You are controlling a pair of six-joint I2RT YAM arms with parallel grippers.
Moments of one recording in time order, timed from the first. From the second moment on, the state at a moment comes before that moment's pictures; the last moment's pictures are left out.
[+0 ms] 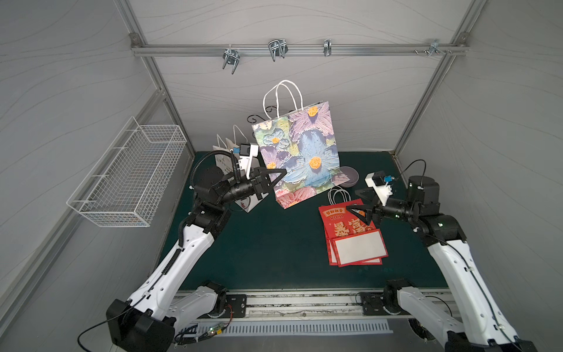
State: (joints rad) left arm -0.35 1.07 1.02 0.26 0.85 -0.69; right arm 0.17 0.91 1.04 -0.66 -0.91 -0.31
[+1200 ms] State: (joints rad) left arm -0.44 1.11 1.04 0.24 1.01 -0.72; right arm 0.30 1.20 1.28 -0.32 -1.46 -0.08
